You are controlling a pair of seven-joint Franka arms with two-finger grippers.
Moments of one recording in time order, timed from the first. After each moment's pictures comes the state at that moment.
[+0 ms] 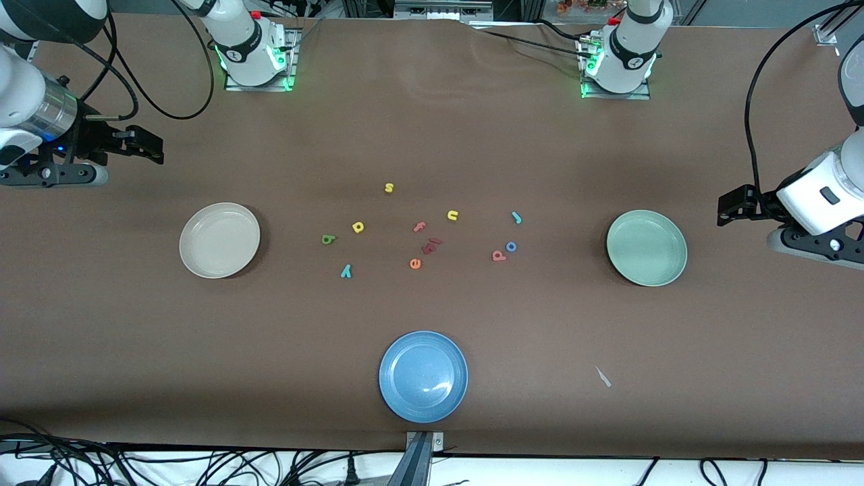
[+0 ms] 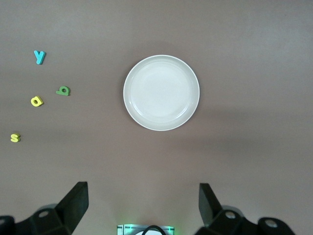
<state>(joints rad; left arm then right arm) 0.04 0.26 -0.08 -1.39 0.05 1.59 0.19 0.10 0.00 -0.02 -1.73 -0.04 1.57 0.02</state>
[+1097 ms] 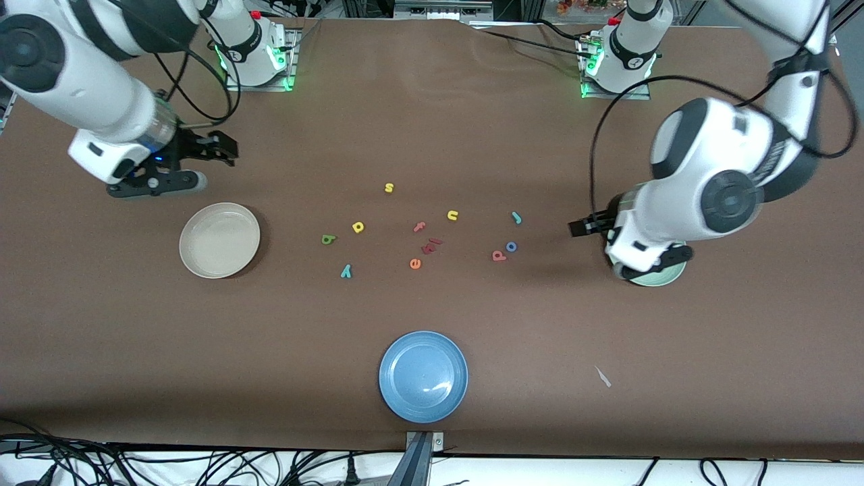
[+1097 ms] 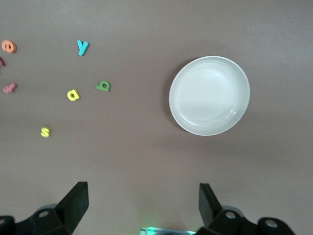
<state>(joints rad) -0.23 0.43 -0.09 -1.52 -0.13 1.65 -0.68 0.31 0.07 -0.01 -1.73 -0.01 1.63 0.19</state>
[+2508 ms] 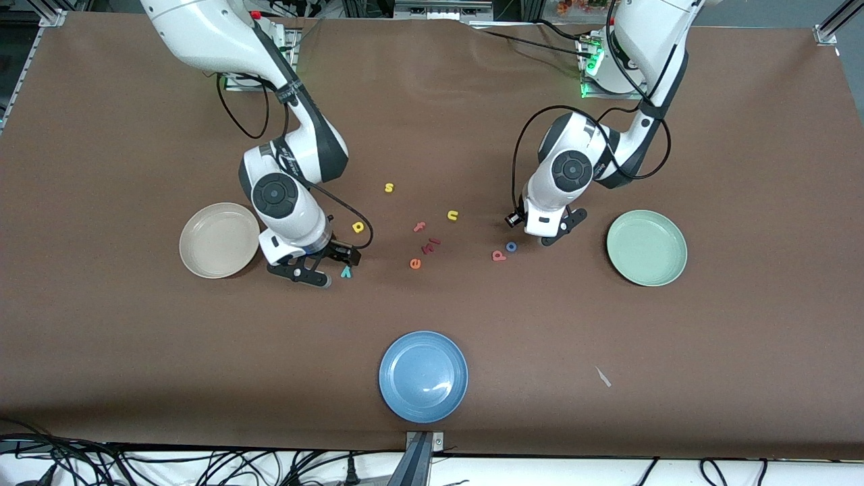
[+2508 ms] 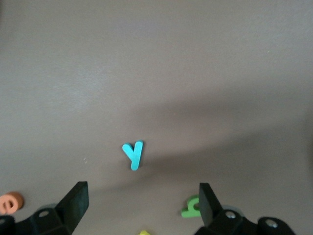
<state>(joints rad) -0.41 0.45 -0.12 -2.10 -0.16 2.43 -1.08 0.47 0.59 -0.01 -1.74 0.01 2.35 0.73</state>
